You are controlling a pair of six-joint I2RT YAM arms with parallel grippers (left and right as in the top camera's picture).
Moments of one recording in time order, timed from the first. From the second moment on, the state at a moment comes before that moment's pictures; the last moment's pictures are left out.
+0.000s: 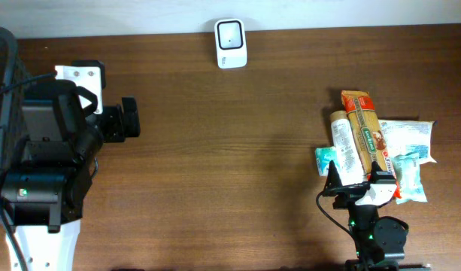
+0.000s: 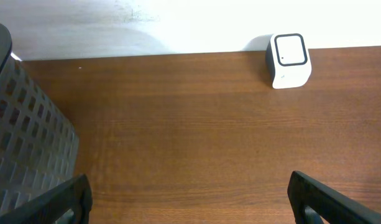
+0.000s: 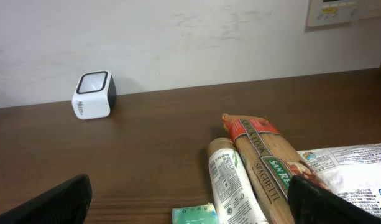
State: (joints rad) left arm -0.04 1.15 1.47 -0.92 -0.07 0.01; right arm -0.01 0.01 0.01 -0.08 0.00 0.12
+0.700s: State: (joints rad) left arm -0.01 0.60 0.40 0.06 0.02 0.15; right arm -0.01 0.01 0.01 -0.08 0.00 0.12
